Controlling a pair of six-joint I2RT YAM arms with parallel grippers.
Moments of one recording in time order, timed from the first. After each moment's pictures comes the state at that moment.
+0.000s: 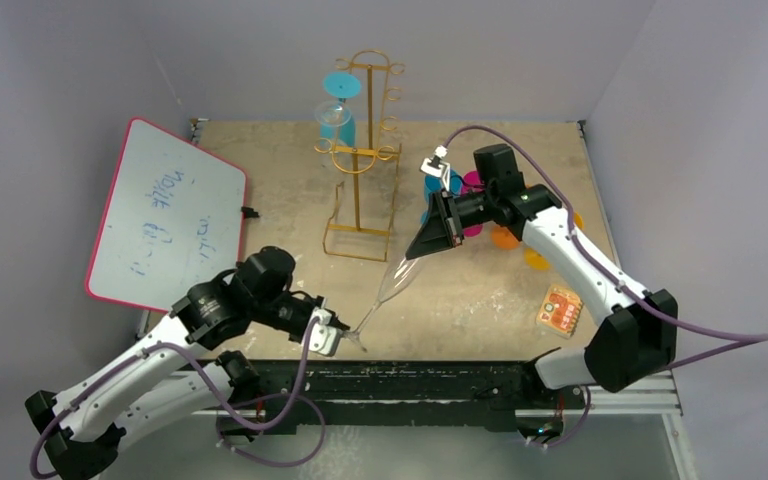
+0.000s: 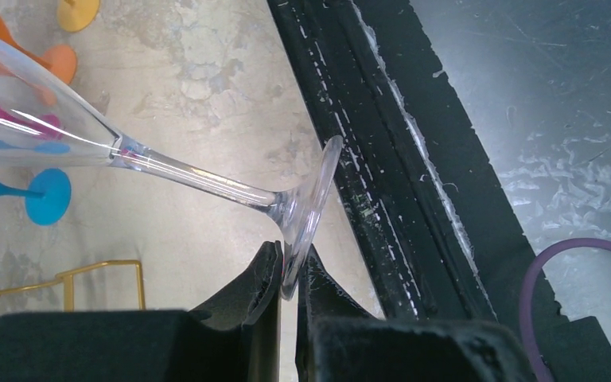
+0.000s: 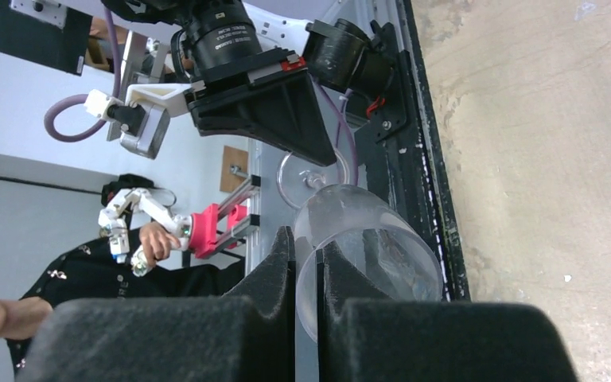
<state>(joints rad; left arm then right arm) -0.83 0.75 0.81 -0.79 0.73 0.86 0.42 1.41 1.23 -0.61 -1.29 0.26</state>
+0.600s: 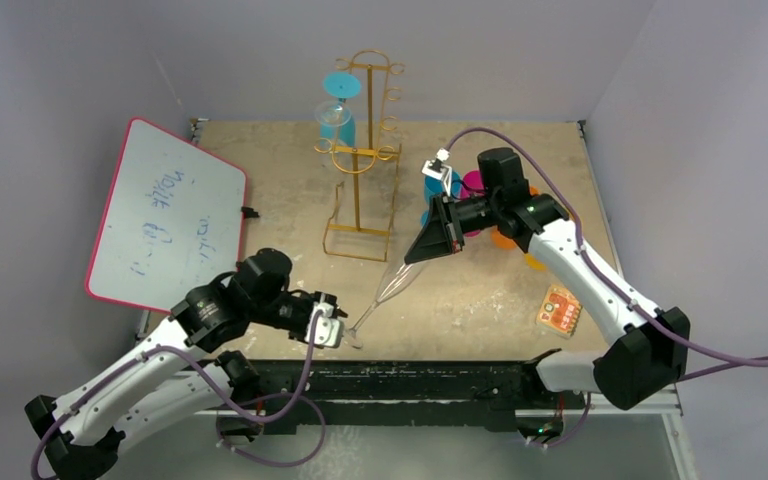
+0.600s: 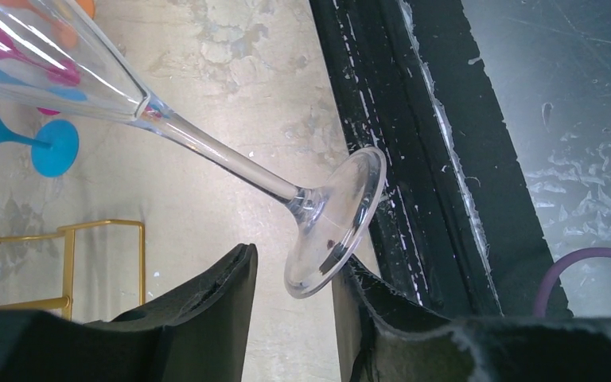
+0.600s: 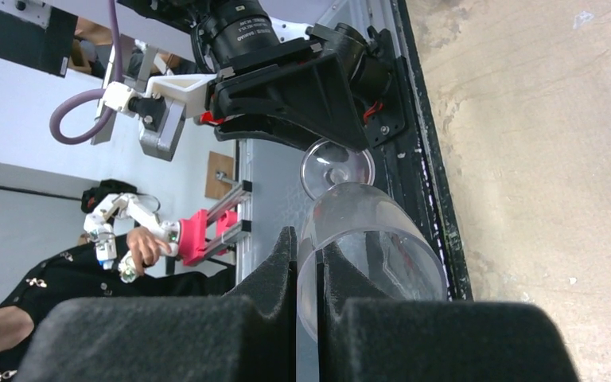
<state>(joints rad) -0.82 0.71 0.77 -0.76 0.66 0.81 0.45 1.31 1.19 -0.52 -1.24 0.35</state>
